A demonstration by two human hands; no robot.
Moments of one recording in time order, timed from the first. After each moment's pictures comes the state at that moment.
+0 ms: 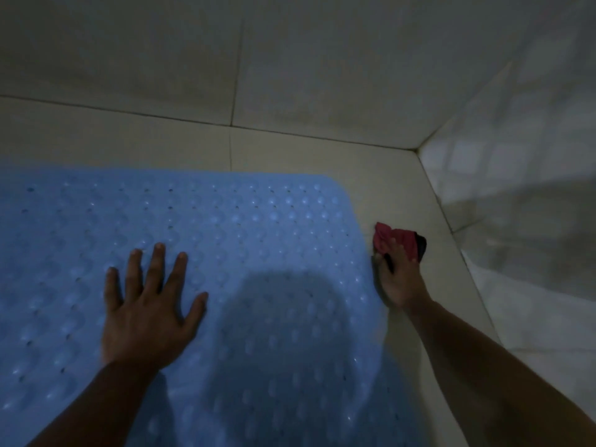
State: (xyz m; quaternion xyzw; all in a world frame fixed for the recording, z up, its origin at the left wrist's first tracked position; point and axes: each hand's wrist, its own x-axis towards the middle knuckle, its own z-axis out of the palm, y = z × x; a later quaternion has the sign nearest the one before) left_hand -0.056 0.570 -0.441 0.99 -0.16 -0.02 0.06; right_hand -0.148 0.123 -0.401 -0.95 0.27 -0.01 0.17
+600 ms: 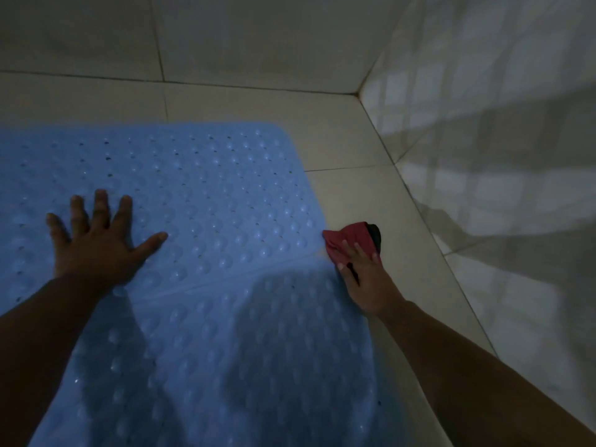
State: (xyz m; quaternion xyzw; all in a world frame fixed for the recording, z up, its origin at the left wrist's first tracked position) left_hand -0.057 0.568 -0.440 0.98 -0.15 -0.07 0.07; right_hand -0.326 0.160 -0.407 -0.97 0.17 0.06 0.19
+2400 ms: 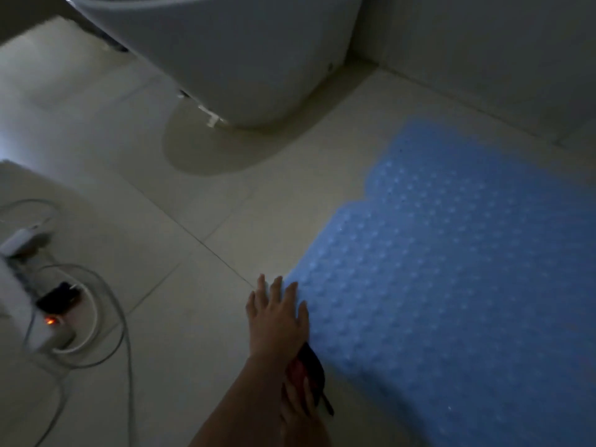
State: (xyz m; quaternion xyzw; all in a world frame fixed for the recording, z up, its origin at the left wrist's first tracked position) left_hand -0.493 0.828 -0.376 0.95 0.24 -0.05 0.18; right_hand -0.592 0.693 -0.403 -0.93 -0.36 0.02 0.10
